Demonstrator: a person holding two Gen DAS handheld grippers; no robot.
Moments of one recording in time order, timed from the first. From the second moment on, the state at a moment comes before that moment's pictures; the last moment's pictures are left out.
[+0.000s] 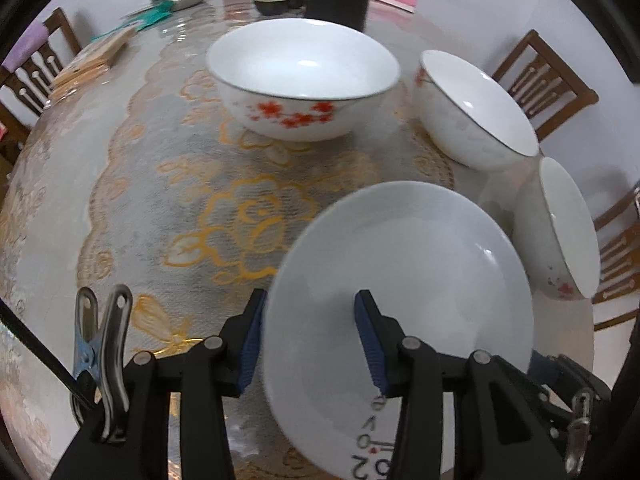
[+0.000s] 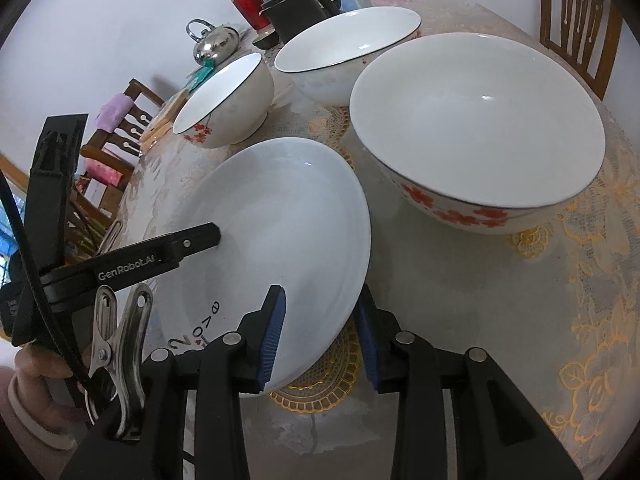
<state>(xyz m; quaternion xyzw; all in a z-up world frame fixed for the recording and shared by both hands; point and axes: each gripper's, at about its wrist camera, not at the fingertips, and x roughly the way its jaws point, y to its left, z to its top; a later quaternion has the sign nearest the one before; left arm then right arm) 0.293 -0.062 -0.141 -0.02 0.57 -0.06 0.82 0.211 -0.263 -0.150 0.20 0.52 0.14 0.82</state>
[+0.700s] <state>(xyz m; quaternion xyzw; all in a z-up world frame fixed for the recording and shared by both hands) 0.217 -0.044 -0.136 -0.04 0.59 -0.03 0.81 0.179 -0.257 -0.149 0.17 0.52 0.15 0.82</state>
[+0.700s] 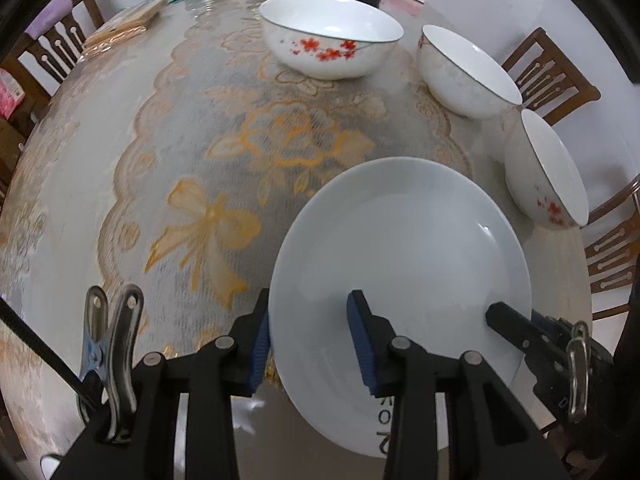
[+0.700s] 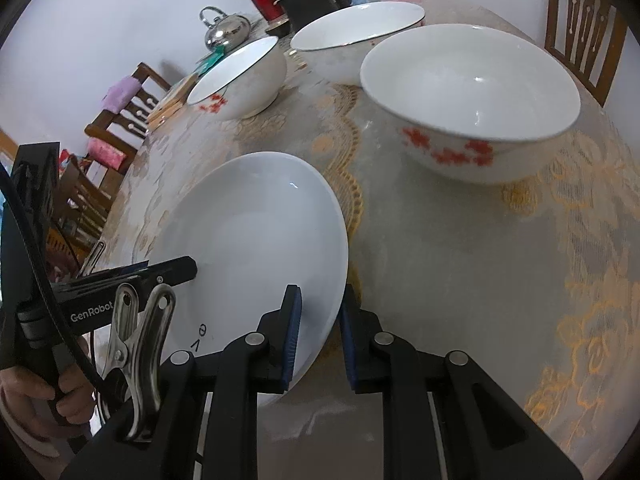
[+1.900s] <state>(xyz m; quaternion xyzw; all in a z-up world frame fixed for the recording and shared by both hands) 0.043 0.086 -0.066 -0.09 0.55 0.01 0.83 0.027 -0.130 -0.079 0.14 0.51 0.20 0.82</state>
